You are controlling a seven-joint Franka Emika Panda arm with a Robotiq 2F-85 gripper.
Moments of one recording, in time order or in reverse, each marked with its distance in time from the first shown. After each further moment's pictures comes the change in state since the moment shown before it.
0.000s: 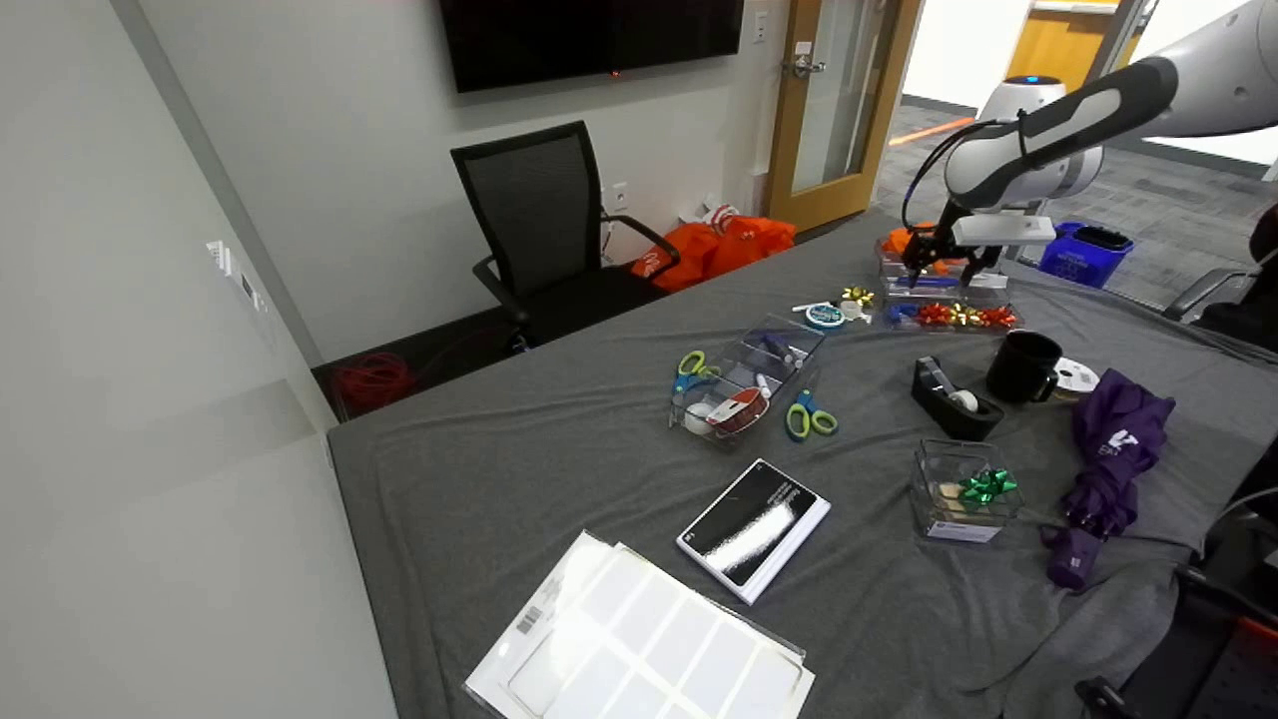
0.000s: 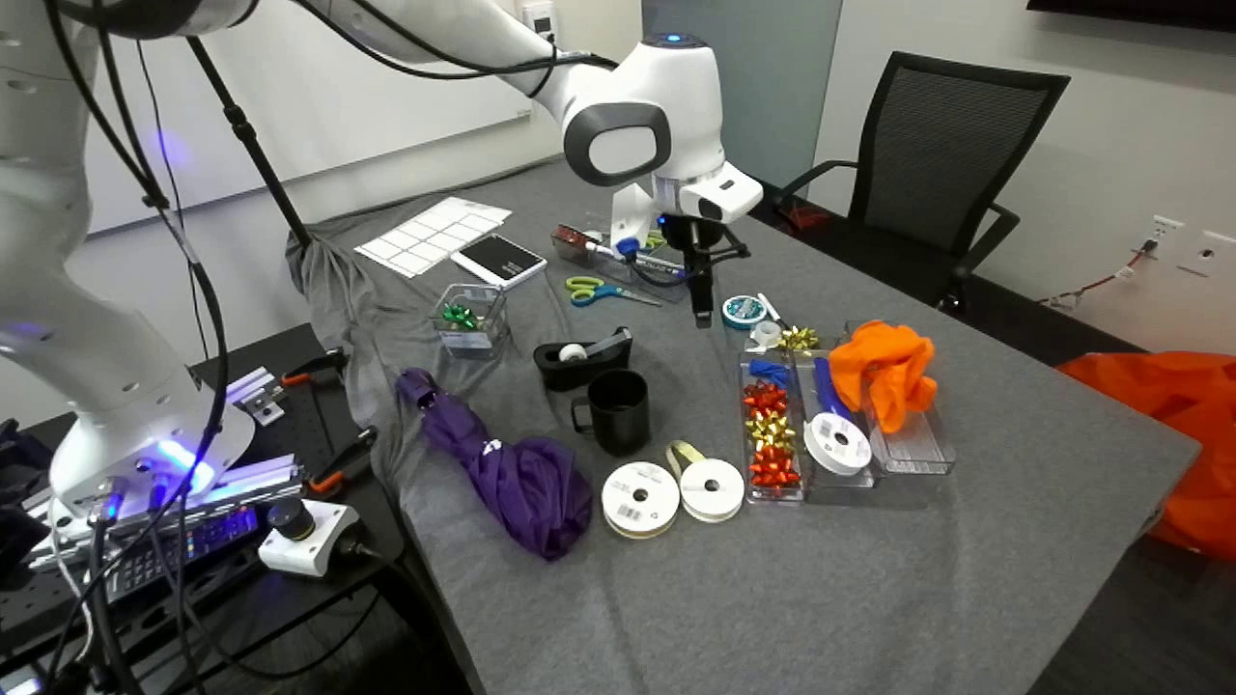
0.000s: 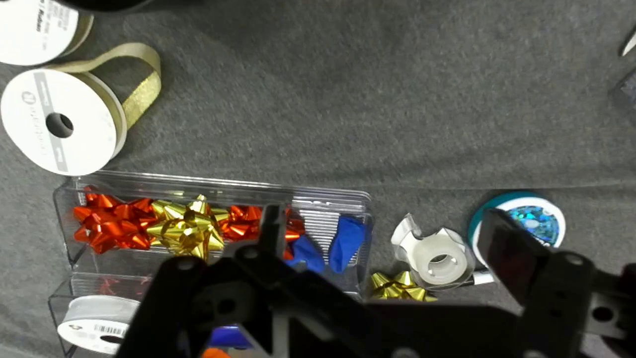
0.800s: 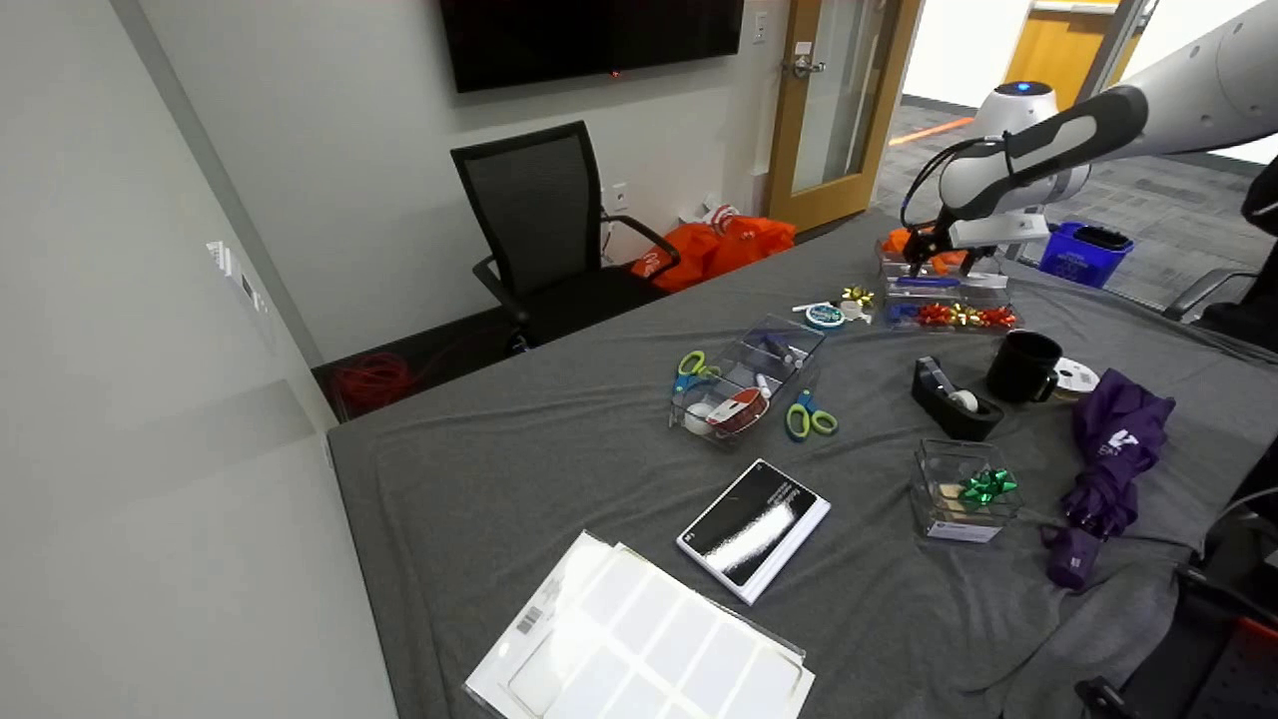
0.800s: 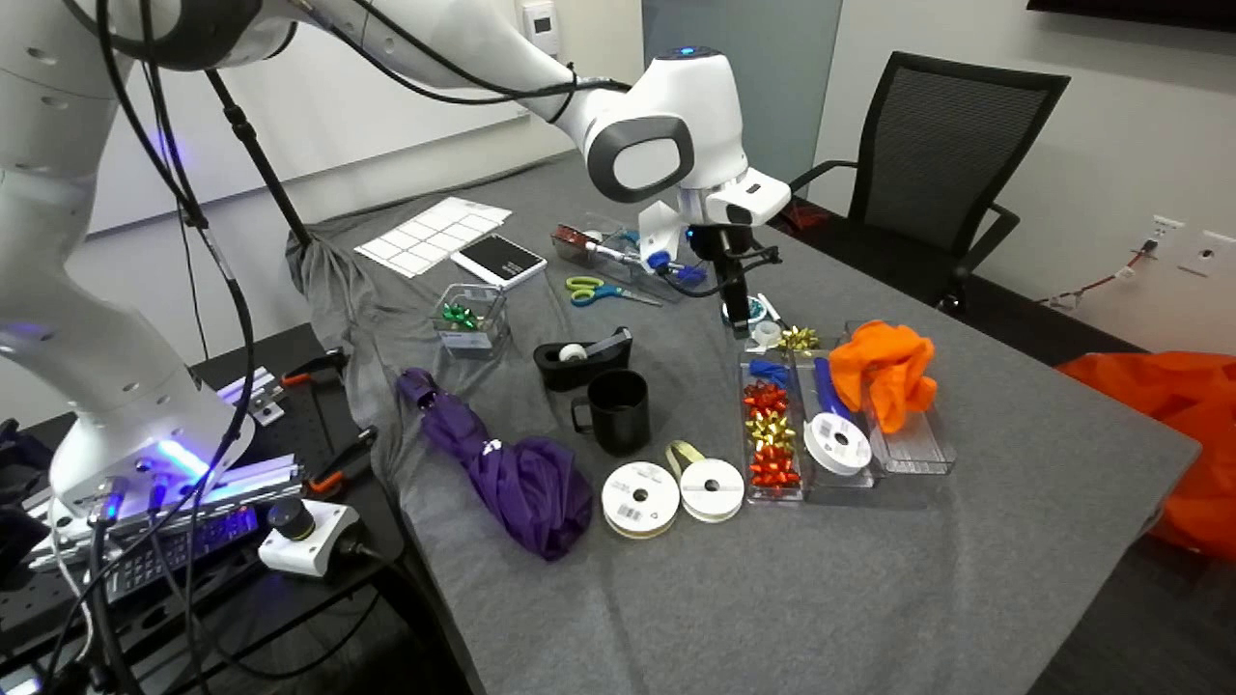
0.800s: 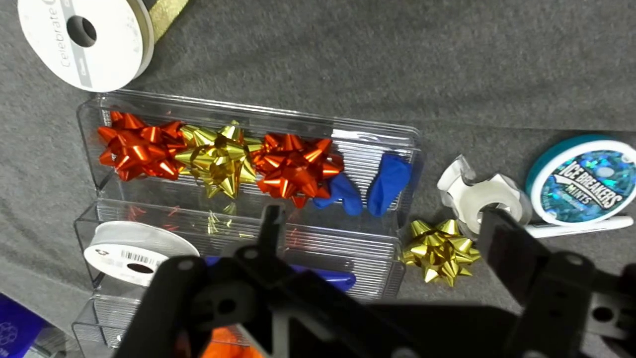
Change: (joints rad) arm 0.006 0.094 -0.047 0.107 -0.058 0.069 0.006
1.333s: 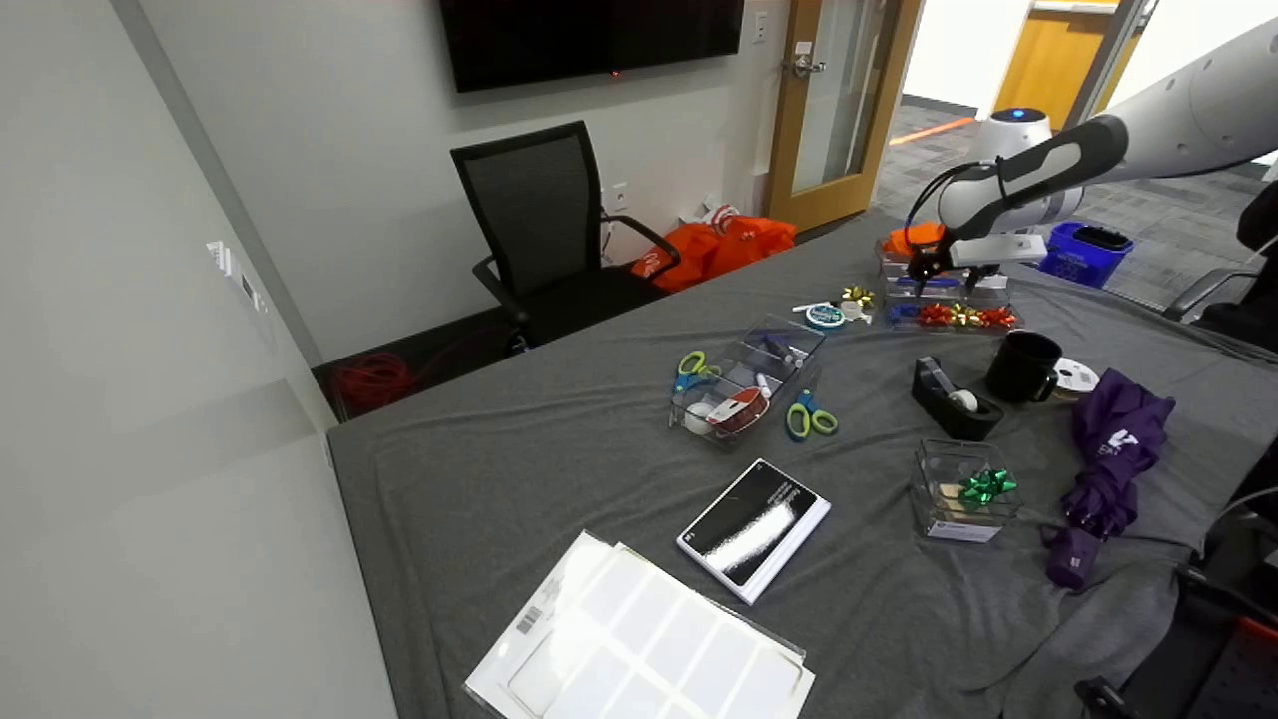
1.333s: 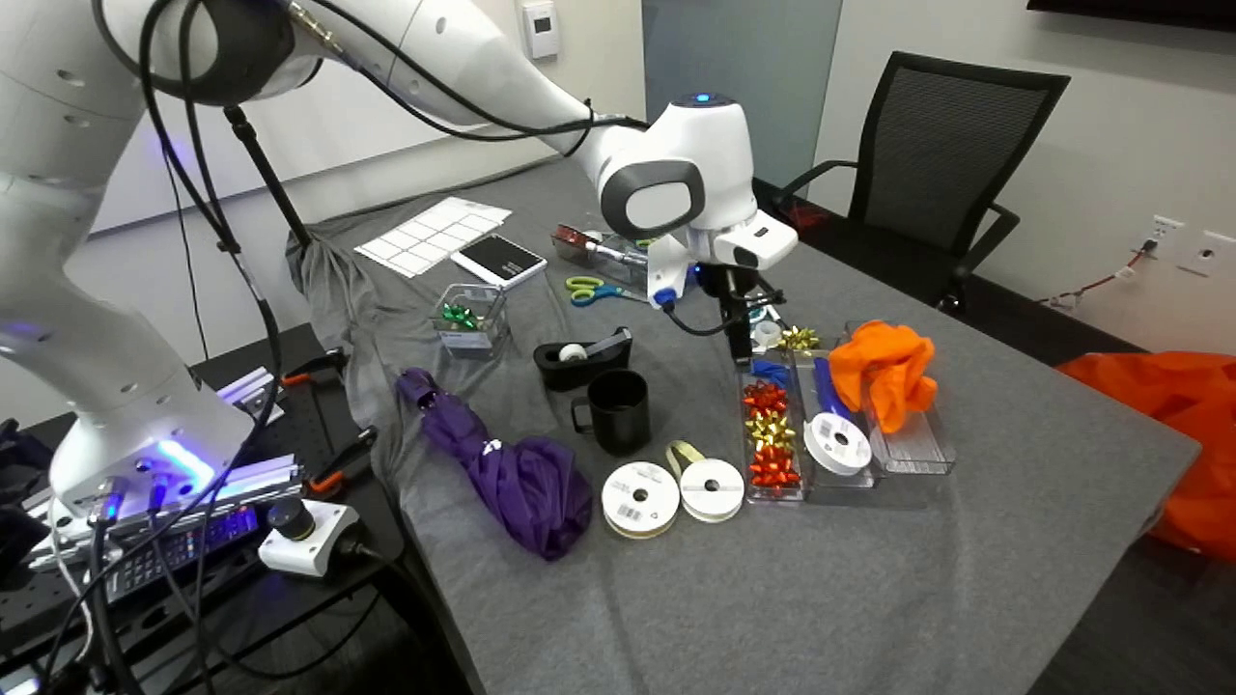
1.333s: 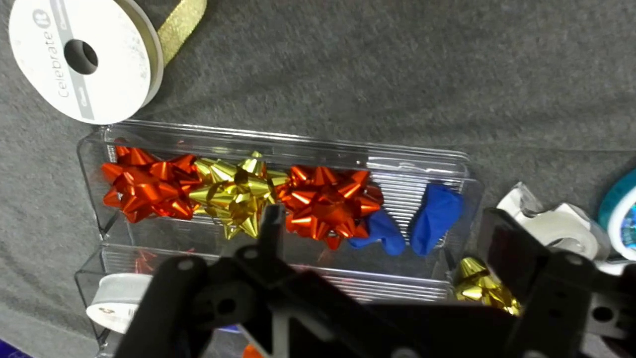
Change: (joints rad) arm -0.036 0.093 0.002 0.059 0.012 -0.002 0.008
